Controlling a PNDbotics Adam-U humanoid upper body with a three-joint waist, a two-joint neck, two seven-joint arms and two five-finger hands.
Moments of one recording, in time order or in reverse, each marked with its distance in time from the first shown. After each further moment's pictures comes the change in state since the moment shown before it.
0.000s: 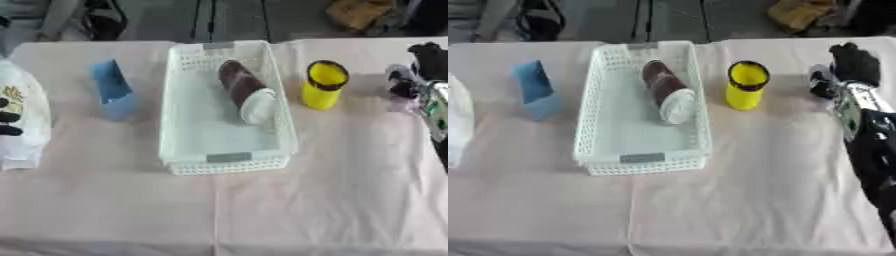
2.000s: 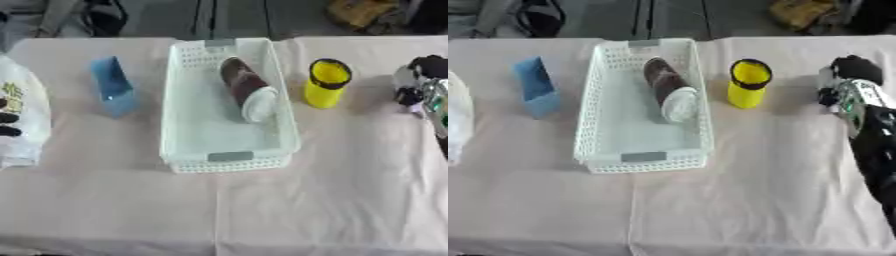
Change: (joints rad) left arm -0.001 0.000 -0.004 -0.005 0.000 0.001 -0.005; right arm 0.008 -0.017 0.000 0.026 0.004 0.058 0.268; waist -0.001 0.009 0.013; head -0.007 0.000
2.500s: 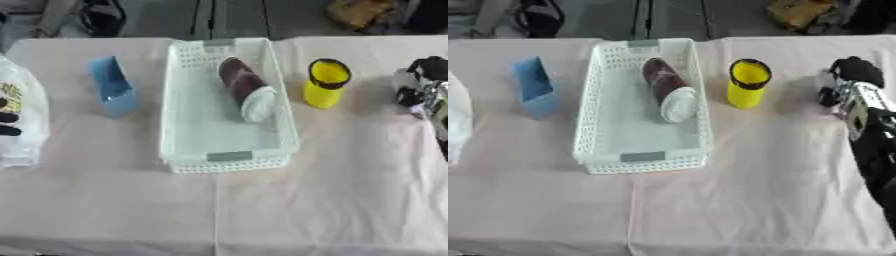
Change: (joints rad) left arm -0.003 0.000 0.000 0.000 0.000 0.000 0.000; right arm 0.021 0.000 -0.019 -0.028 -0.111 -0.020 -0.095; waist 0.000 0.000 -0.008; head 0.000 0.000
